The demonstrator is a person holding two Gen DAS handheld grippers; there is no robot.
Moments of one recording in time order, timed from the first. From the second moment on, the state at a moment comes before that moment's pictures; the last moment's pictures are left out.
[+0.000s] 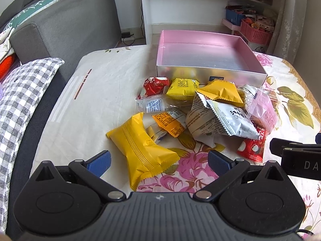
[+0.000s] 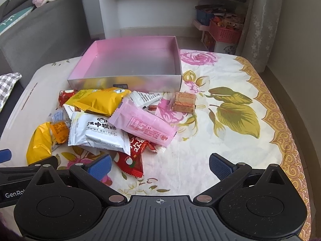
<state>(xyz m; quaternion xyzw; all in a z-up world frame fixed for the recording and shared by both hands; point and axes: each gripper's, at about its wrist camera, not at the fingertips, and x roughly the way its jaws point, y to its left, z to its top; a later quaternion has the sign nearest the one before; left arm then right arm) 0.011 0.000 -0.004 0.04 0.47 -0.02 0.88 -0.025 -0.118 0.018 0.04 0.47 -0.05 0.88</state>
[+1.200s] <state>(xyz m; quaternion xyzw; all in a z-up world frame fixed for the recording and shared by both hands) 0.012 0.001 -0.001 0.04 0.47 -0.01 0.88 -0.015 -0.117 0.026 0.02 0.46 -0.06 0.89</state>
